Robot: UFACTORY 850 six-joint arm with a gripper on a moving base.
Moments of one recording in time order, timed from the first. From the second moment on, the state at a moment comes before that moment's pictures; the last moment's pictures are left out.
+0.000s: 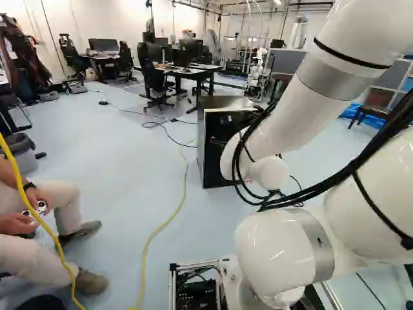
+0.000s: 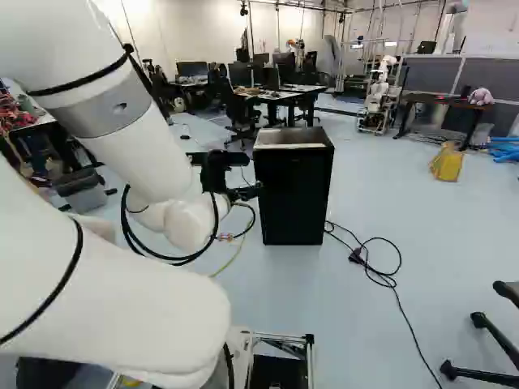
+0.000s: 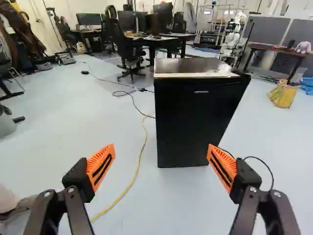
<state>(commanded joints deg) 0.0 16.0 -5.0 0.0 50.0 0.0</state>
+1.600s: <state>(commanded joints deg) 0.0 16.0 -5.0 0.0 50.0 0.0</state>
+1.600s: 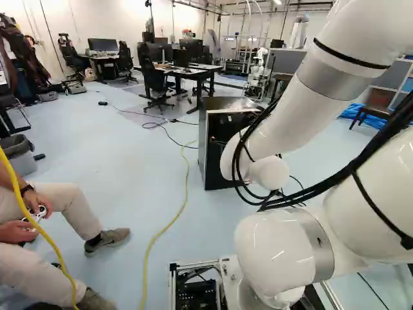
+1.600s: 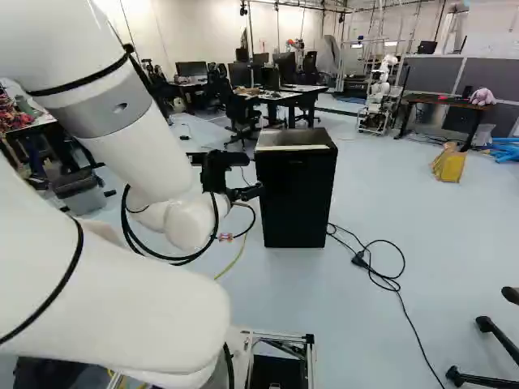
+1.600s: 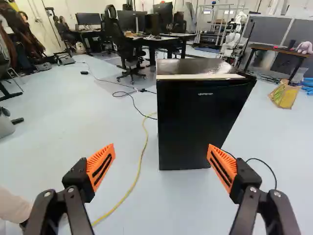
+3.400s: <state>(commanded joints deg) 0.0 16.0 -5.0 0.0 50.0 0.0</state>
